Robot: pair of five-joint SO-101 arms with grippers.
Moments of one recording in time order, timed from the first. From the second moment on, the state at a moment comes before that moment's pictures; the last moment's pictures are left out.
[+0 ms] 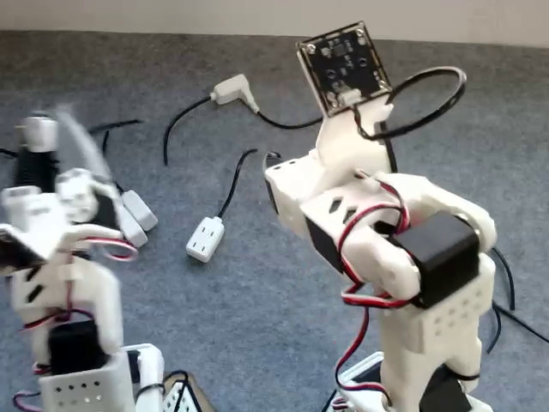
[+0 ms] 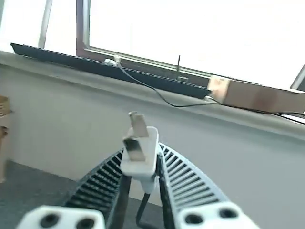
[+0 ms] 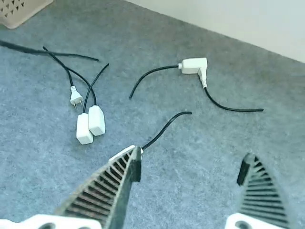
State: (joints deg) left arm -14.8 -84.5 62.4 16.3 17.2; right arm -37.1 -22.9 -32.9 98.9 -1.5
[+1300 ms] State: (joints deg) left arm 31.4 -86.1 74.9 7.5 16.9; right arm -47.9 -37.4 -3.2 77.3 12.1
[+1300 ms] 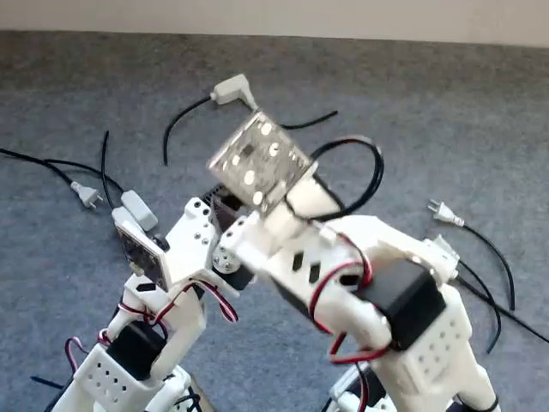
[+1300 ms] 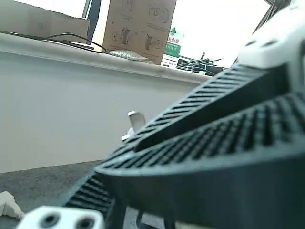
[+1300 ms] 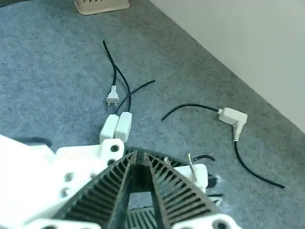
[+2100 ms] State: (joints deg) left arm 32.0 -101.7 79.4 16.0 16.9; right arm -25.8 -37.4 -1.2 68.7 20.4
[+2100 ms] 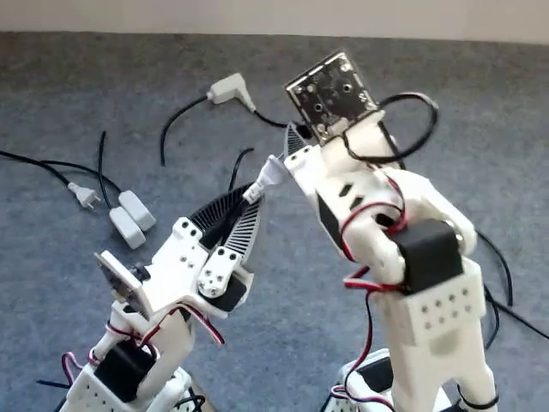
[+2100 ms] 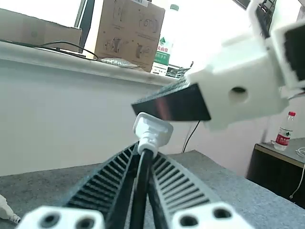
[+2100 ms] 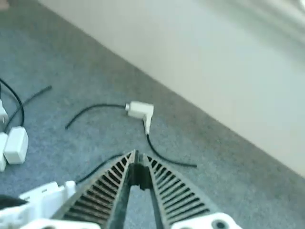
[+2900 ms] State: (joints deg) left arm 24.0 -102.1 84.9 16.0 16.8; right arm -25.1 -37.5 -14.6 82.2 -2.7
